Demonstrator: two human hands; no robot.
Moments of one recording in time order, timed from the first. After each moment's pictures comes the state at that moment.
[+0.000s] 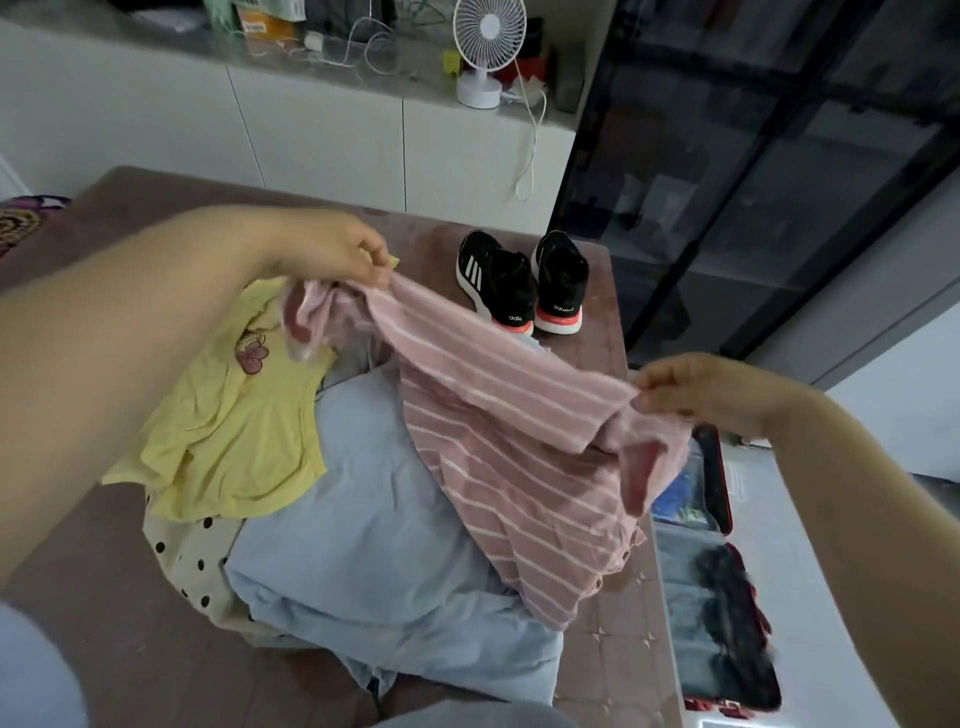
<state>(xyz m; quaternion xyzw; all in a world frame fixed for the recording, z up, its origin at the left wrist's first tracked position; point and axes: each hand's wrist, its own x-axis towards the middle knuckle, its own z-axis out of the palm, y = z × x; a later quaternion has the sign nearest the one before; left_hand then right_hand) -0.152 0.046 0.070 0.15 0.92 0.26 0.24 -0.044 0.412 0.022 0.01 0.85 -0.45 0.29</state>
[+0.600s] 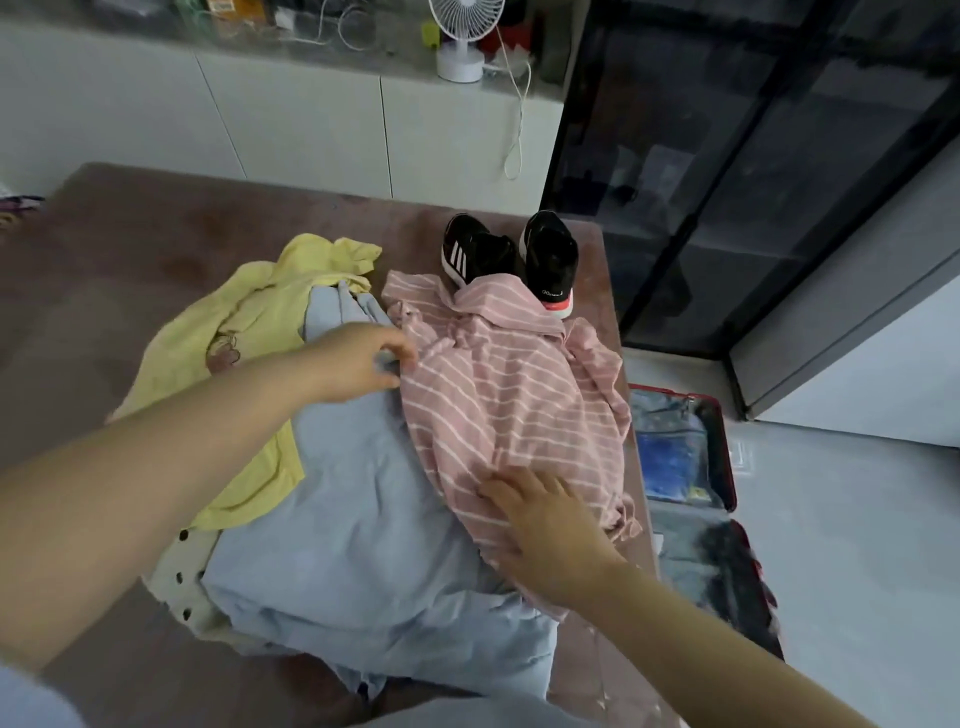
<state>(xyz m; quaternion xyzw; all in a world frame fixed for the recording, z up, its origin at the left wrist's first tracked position) -0.133 0.091 -0.039 0.24 0.92 0.25 0.18 0.038 0.312 -0.084 -0.17 0.98 -0.08 0.11</state>
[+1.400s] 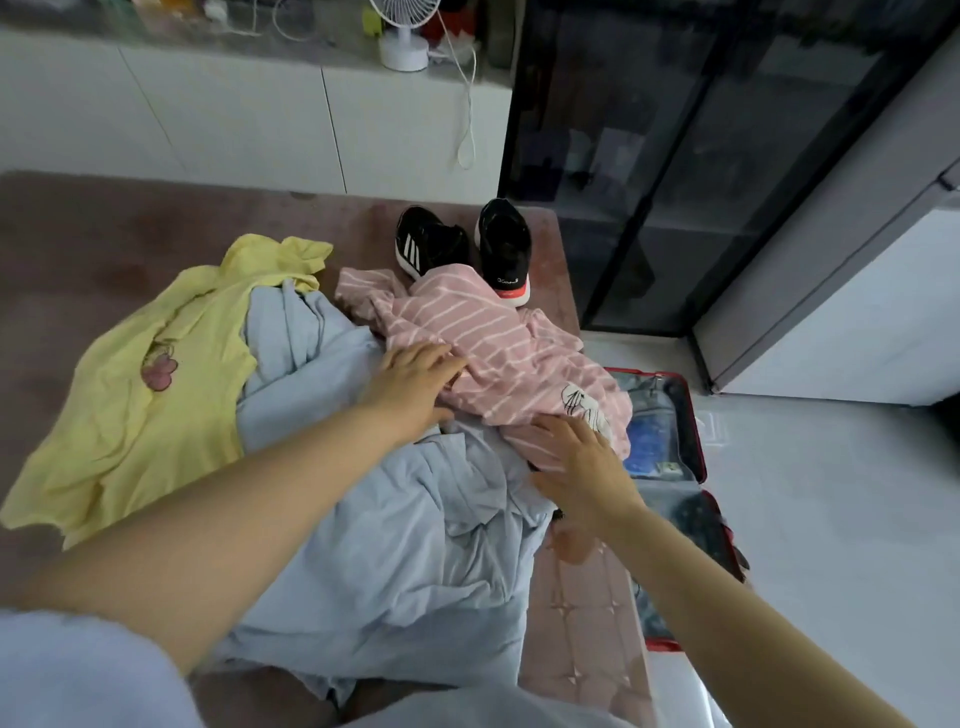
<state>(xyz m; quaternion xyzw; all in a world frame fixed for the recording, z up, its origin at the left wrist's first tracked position) -0.099 0.173 -0.092 0.30 0.95 0.03 0.10 0.024 0.377 -0.105 0.05 0.97 -0.21 0.08</state>
